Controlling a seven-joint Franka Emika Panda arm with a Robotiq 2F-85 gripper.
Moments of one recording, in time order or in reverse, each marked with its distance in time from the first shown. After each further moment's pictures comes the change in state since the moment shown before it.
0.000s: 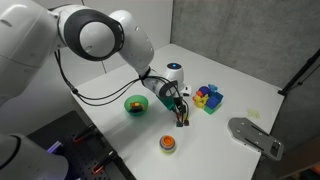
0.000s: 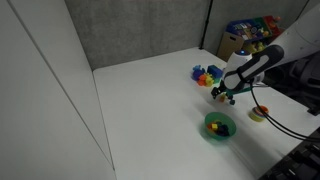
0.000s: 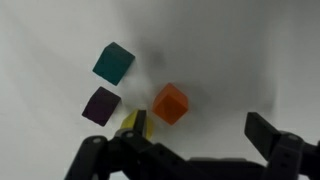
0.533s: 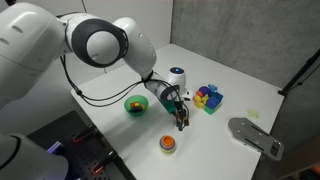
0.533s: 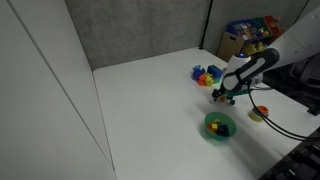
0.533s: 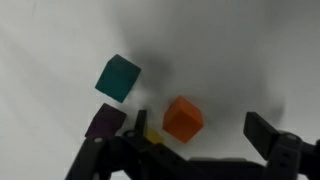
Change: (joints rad) arm -0.015 0.053 -0.001 0.049 0.042 -0.030 0.000
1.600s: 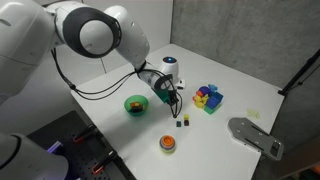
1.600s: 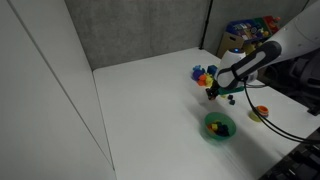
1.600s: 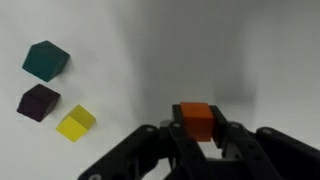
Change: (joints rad) arm 0.039 -0.081 0.069 -0.044 0.004 0.001 -0.005
